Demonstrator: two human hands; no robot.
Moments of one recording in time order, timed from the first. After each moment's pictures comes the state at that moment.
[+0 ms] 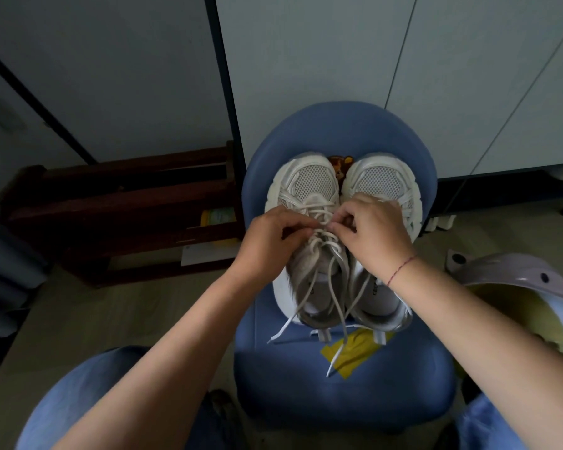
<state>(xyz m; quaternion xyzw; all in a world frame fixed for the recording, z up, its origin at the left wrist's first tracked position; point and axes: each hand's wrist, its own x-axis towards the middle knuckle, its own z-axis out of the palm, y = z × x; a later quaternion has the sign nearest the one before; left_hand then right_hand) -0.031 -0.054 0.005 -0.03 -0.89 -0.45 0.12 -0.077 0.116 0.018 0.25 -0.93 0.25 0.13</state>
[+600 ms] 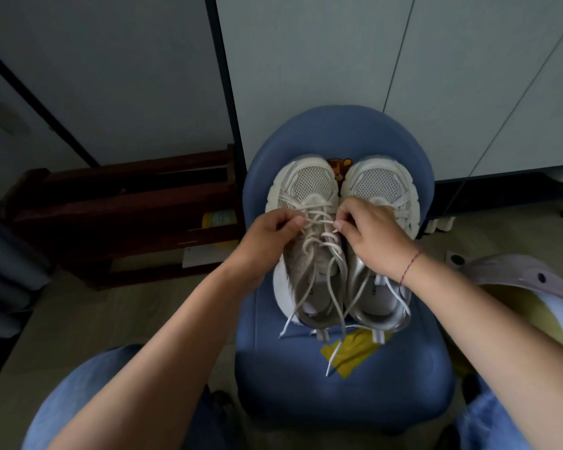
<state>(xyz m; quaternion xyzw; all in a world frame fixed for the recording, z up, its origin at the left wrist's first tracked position) -0.031 -0.053 0.010 0.06 -0.75 -0.66 0.00 -0.078 0.125 0.024 0.28 -0.92 0.28 0.02</state>
